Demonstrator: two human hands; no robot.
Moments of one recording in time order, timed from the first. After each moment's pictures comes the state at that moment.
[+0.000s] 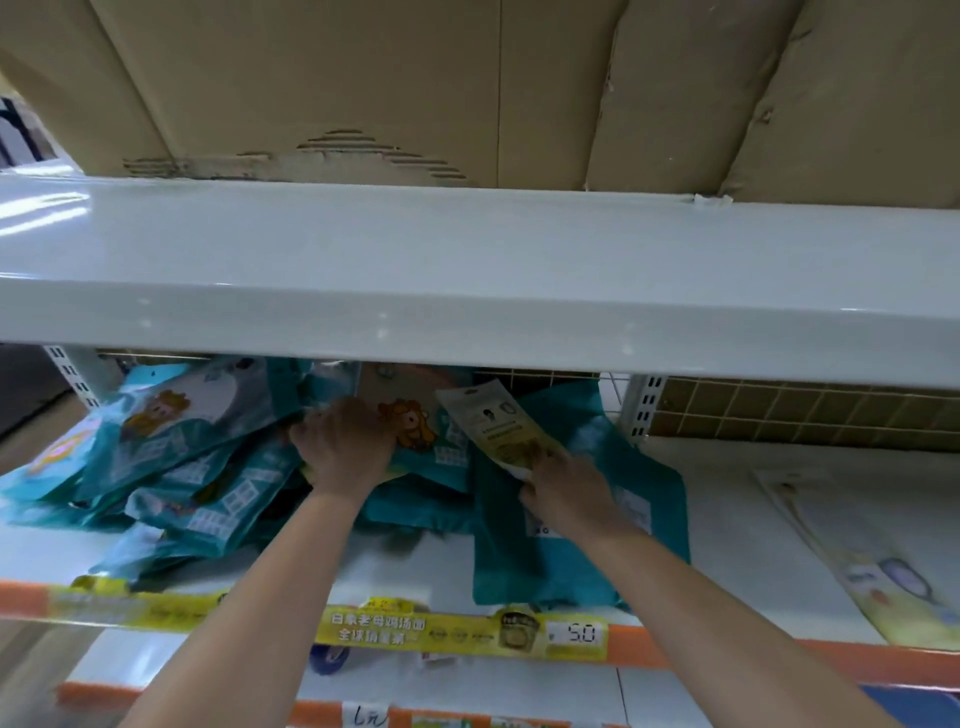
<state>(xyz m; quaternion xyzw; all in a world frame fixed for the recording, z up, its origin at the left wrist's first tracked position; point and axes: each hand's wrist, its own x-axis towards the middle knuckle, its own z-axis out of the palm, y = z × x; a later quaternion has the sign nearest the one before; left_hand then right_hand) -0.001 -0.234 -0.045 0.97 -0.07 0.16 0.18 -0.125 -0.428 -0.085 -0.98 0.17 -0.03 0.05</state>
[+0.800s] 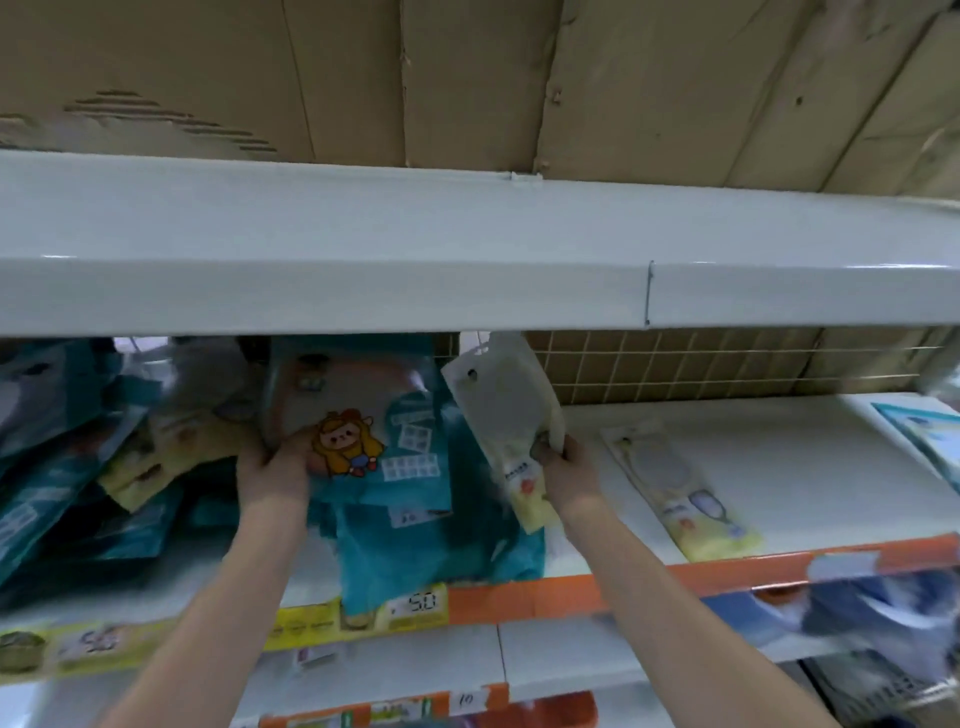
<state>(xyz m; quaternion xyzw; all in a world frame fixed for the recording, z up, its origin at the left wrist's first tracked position) -0.110 -0.312 -0.054 0.63 0.03 -0.07 0.77 -0.250 -0.530 -0.080 -0.65 0.38 -0.24 0.61</state>
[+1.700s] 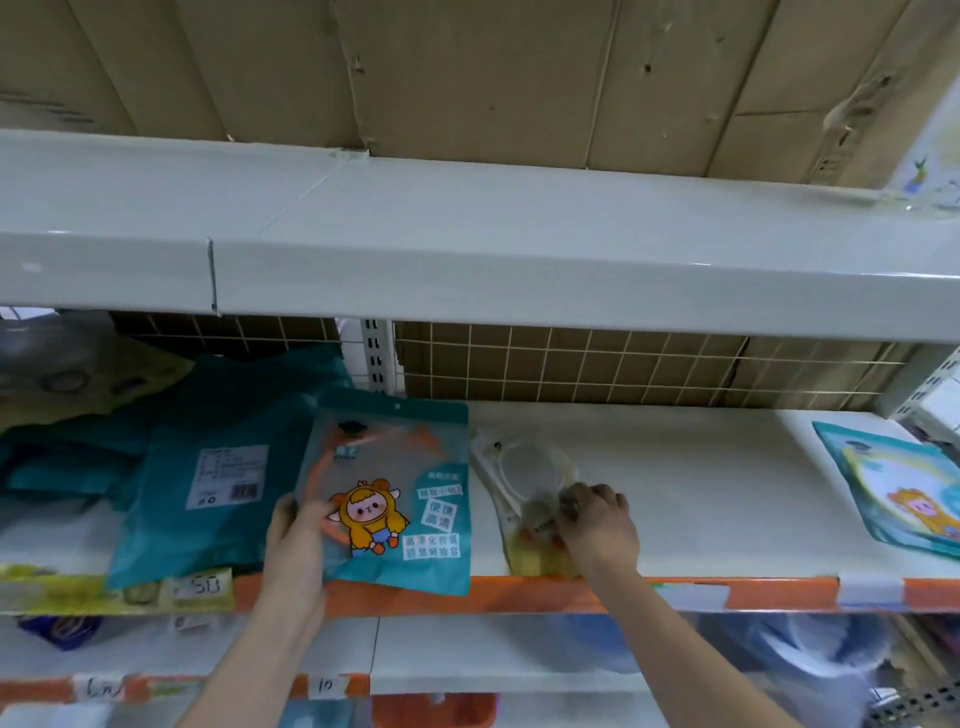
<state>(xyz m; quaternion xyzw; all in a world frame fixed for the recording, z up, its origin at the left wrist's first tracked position) -0.293 -0.481 -0.103 0.64 0.12 -0.13 0.75 -0.409 -0.743 -0.150 -0.90 0.39 -0.09 0.16</state>
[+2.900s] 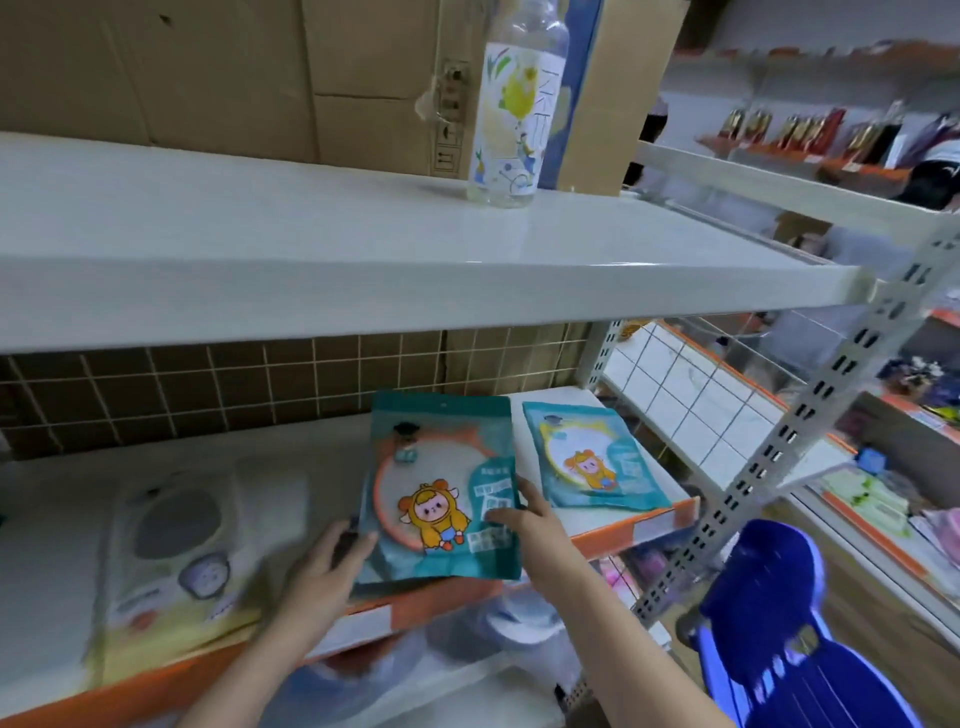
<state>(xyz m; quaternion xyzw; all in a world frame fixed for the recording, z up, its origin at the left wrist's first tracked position) -0.464 -0.779 -0.131 0.78 -0.24 -0.29 0.51 -0.613 -0.955 -0.111 -0.52 0.43 -0.22 0.70</state>
